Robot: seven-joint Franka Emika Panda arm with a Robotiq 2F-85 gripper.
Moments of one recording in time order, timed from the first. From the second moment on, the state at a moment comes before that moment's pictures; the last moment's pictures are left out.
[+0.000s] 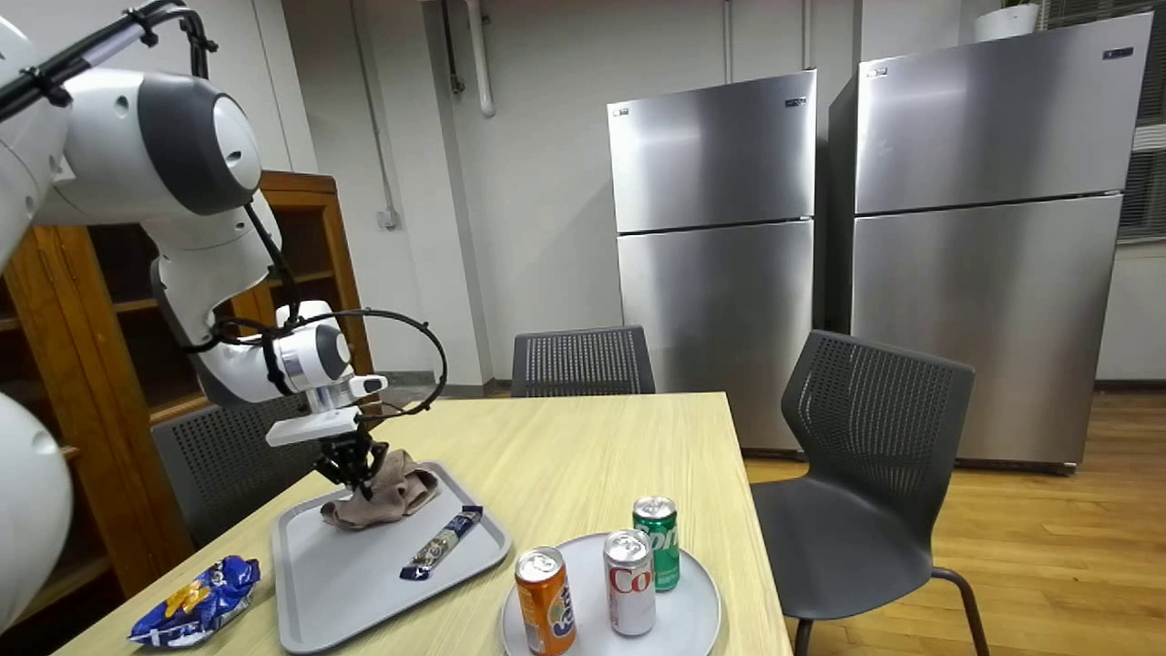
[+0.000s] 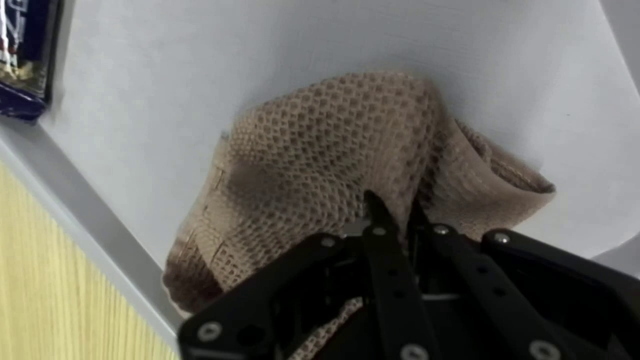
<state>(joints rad) 0.49 0.80 0.03 -1.65 -0.20 2.40 0.25</state>
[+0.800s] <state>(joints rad) 0.49 0.70 0.00 -1.65 -0.21 2.36 0.25</state>
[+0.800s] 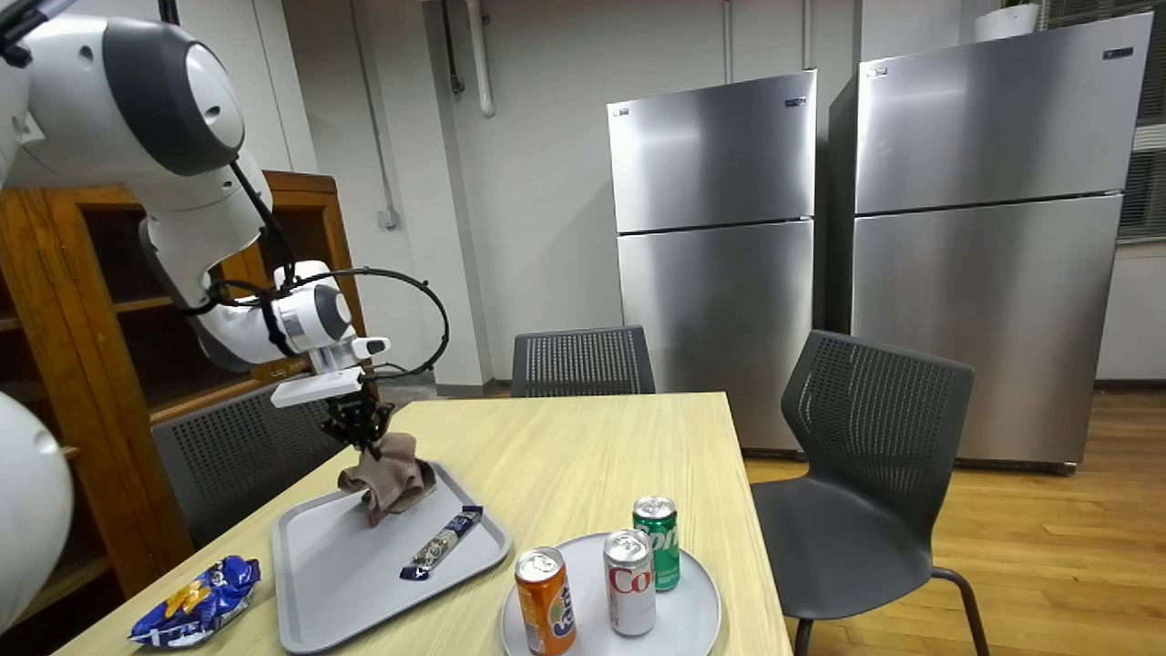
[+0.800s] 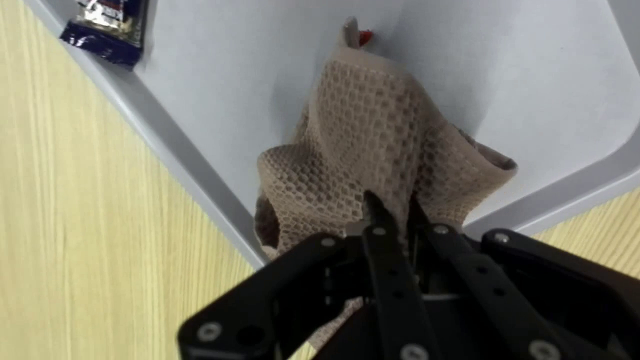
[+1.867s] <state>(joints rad) 0.40 0.62 -0.07 -1.66 -0.28 2.25 0.35</state>
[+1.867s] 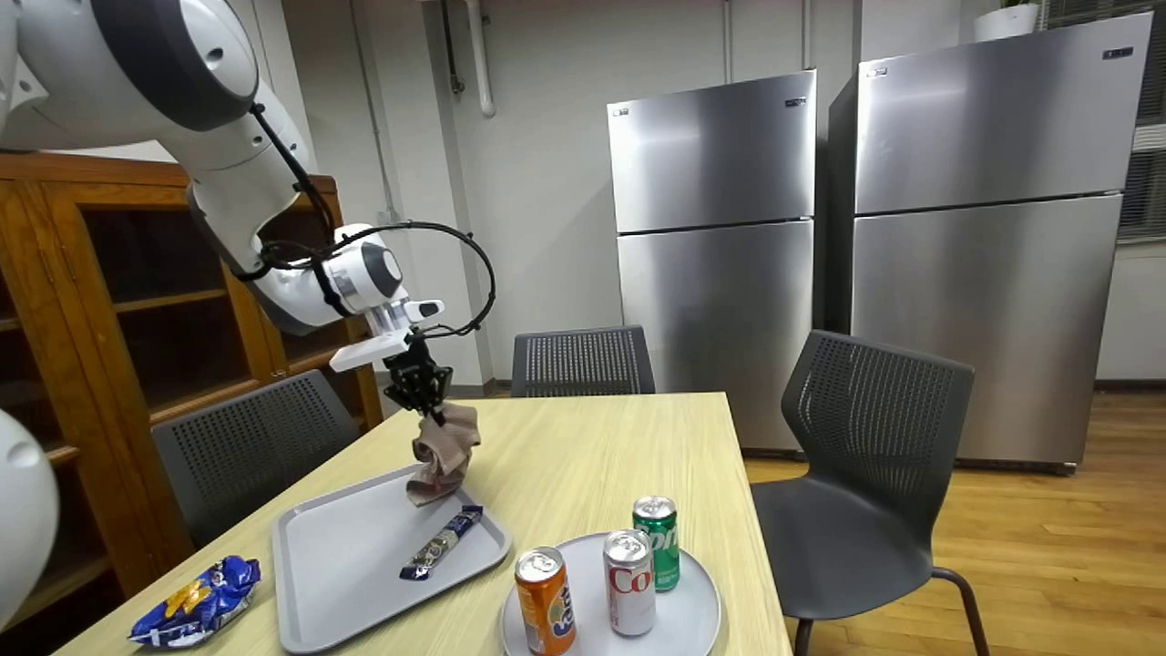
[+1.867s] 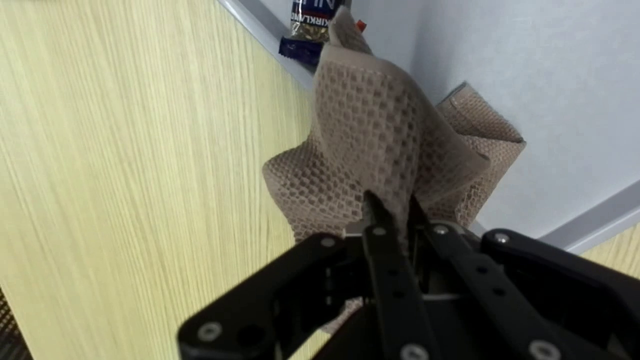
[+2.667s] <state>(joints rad) 0.20 0.60 -0.07 -1.66 -0.28 2.28 0.19</state>
